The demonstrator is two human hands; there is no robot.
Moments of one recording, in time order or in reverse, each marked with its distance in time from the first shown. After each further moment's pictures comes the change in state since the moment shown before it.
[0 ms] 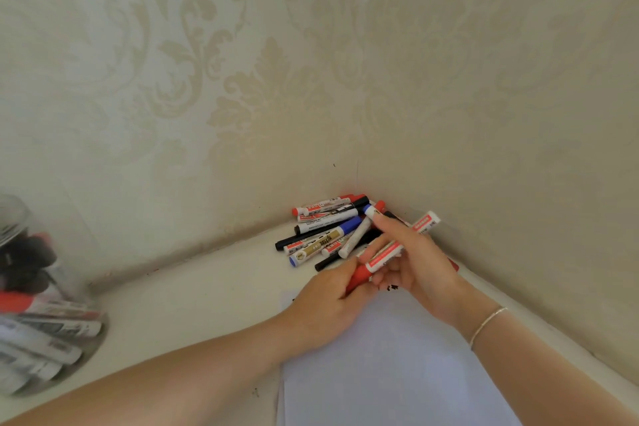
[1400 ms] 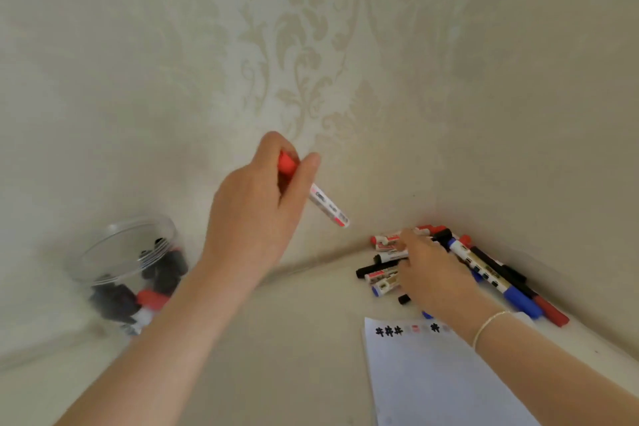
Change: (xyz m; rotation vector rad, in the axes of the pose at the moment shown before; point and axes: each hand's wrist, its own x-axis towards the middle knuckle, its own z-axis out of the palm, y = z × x) left_hand -0.055 0.083 -0.178 0.499 0.884 0.053; right_hand 0.028 -0.015 0.079 -1.254 0.064 -0.195
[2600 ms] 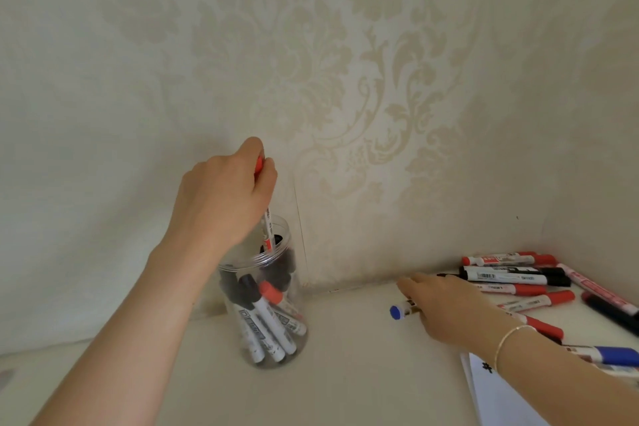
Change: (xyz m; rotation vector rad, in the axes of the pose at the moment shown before) left_hand 0.021 -0.094 -0.112 0.627 -0.008 0.019; right_hand 0.020 -0.065 0.051 -0.457 -0.163 -0.564
